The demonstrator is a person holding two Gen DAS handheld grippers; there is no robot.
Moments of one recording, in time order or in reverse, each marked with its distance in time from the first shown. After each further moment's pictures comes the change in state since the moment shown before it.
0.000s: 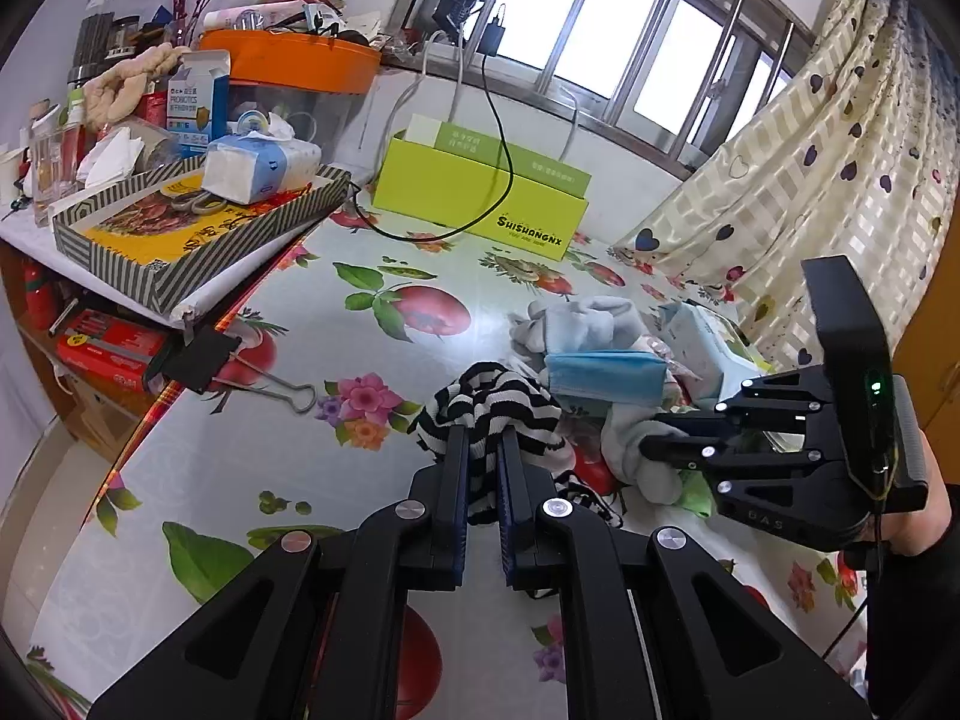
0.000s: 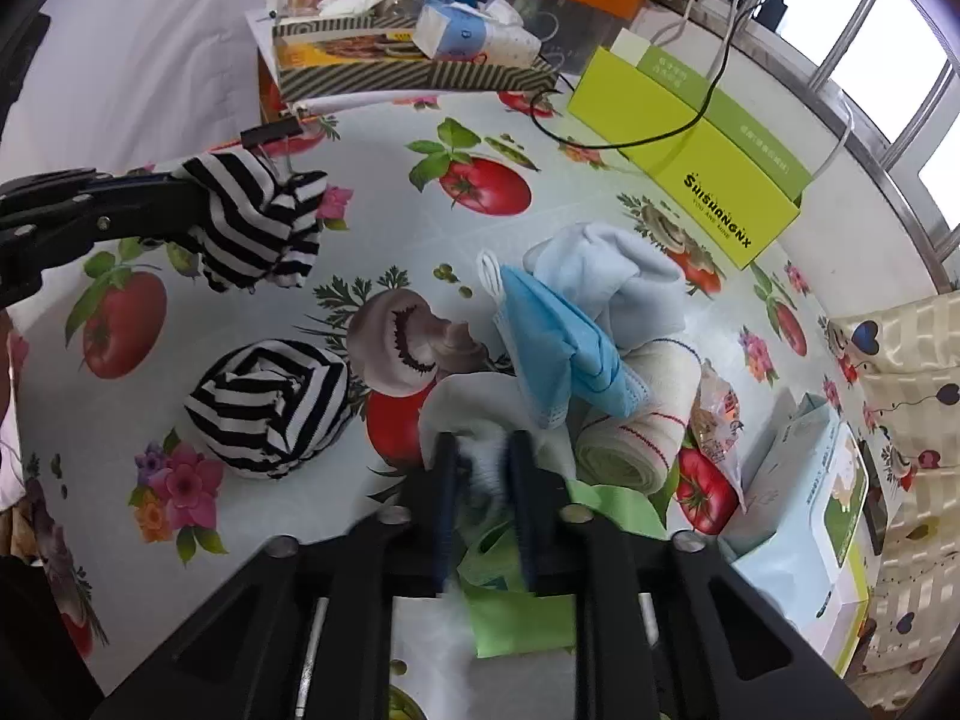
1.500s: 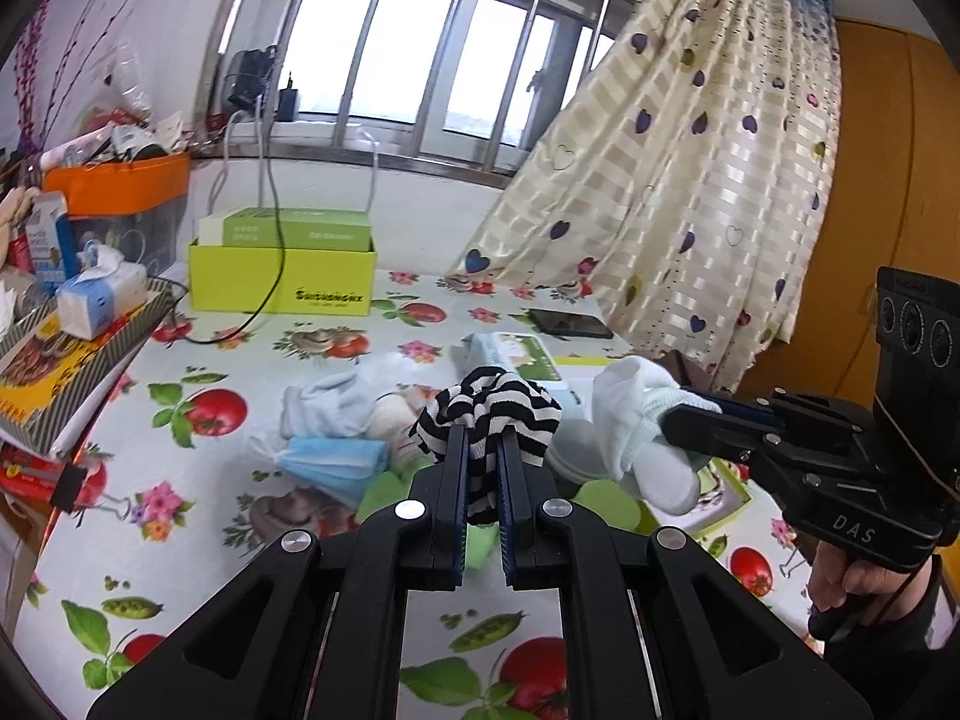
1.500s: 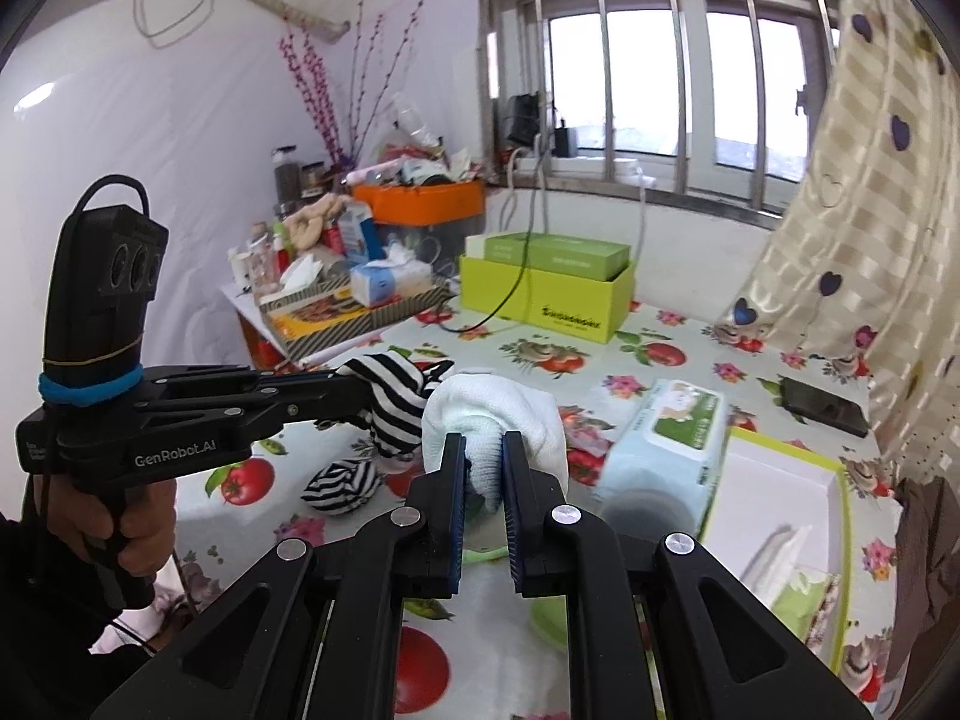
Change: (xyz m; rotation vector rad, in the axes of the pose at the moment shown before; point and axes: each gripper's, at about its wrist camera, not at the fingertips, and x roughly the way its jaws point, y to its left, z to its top) left arm -0.023 -0.163 0.024 0.241 -0.057 -0.192; right arm -0.180 -0.058 -0.122 0.399 -0.521 0.000
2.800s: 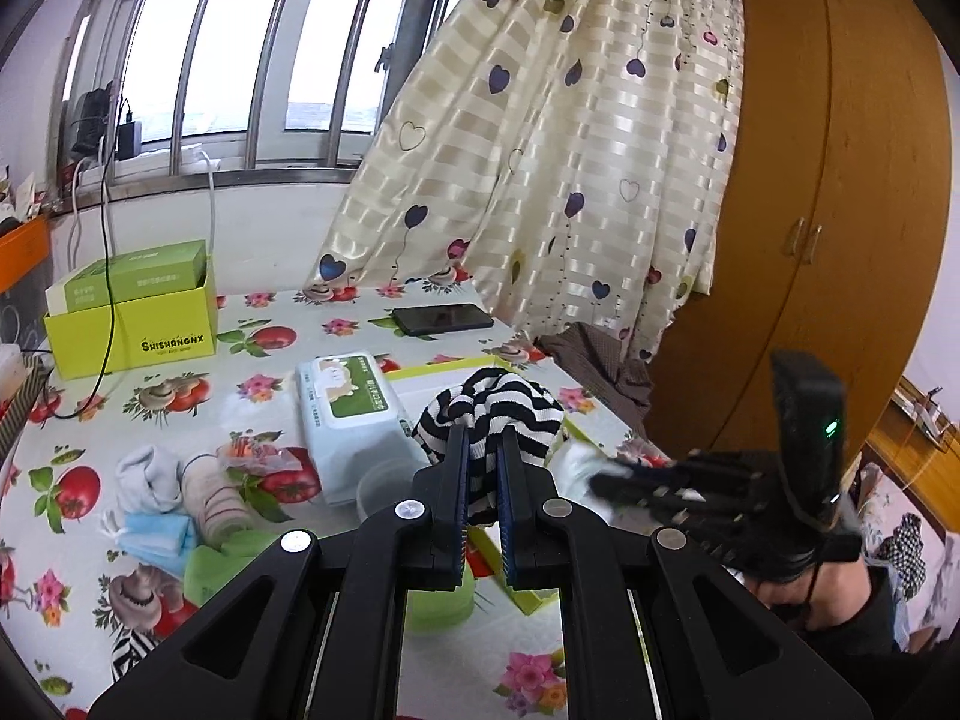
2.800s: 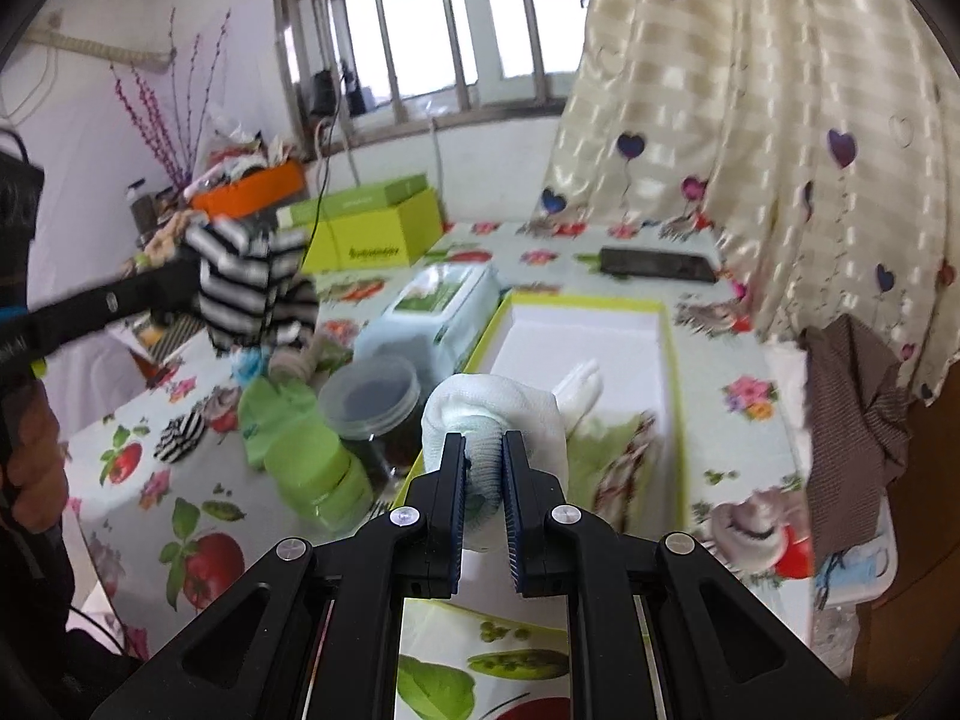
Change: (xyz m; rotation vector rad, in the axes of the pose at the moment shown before) left arm 0.057 -0.111 0.025 0.160 0.052 -0.181; right arm -0.026 -0.130 -0.091 0.260 0.115 -0.189
